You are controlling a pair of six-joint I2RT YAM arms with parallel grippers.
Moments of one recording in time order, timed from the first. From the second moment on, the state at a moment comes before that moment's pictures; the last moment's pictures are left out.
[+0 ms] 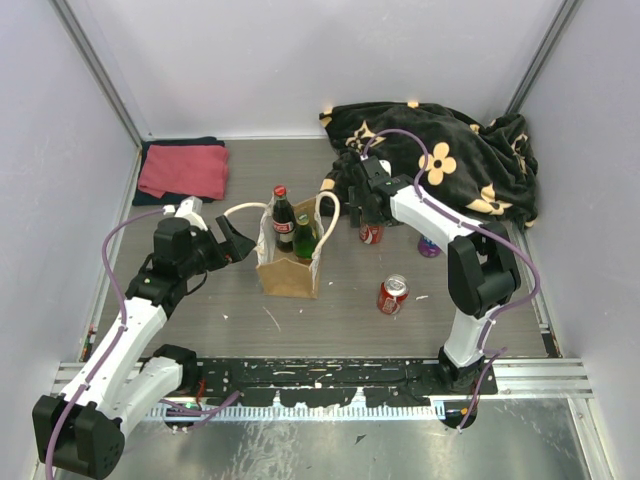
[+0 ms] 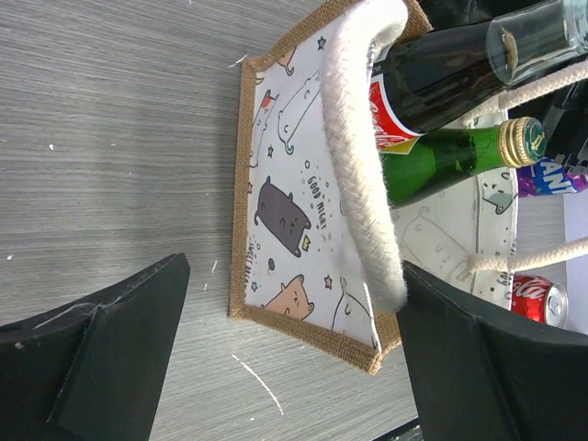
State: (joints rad) left arm -0.25 0.85 0.62 -0.28 0.18 -0.60; right arm 0.47 1.80 1.39 -0.67 0.29 0.37
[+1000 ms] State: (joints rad) left arm -0.25 0.85 0.62 -0.28 0.19 -0.60; right arm 0.48 1.59 1.69 -0.71 0.23 0.35
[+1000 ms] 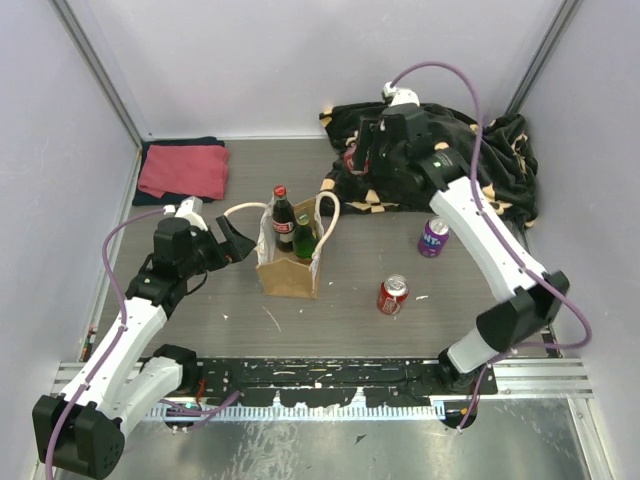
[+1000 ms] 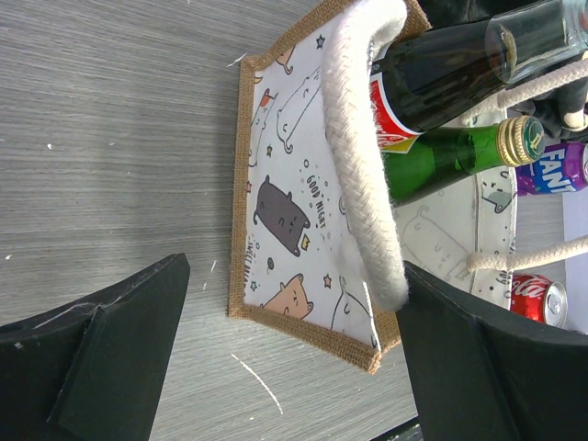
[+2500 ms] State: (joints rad) left arm -0.25 0.77 0.61 -0.33 0.17 -0.58; right arm 1.03 1.73 1.62 -0.59 0.38 0.29
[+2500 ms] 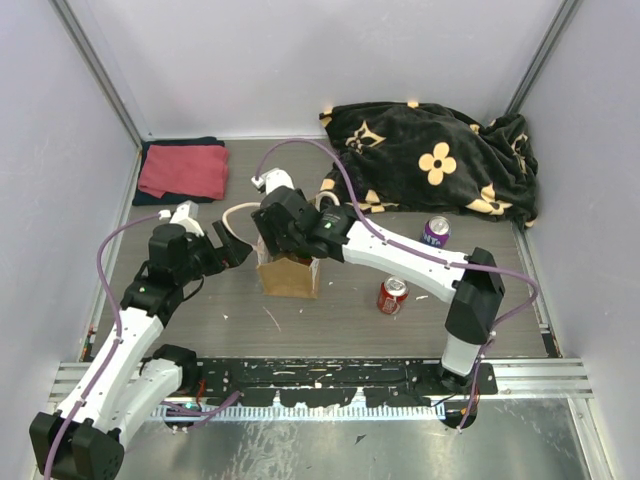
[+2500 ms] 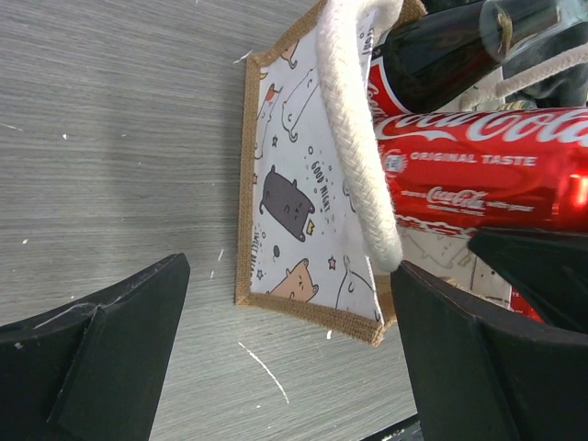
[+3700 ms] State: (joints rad) left arm -0.25 0.72 0.56 -0.34 0.17 -0.58; right arm 1.04 1.98 1.62 -0.57 0.41 0.31
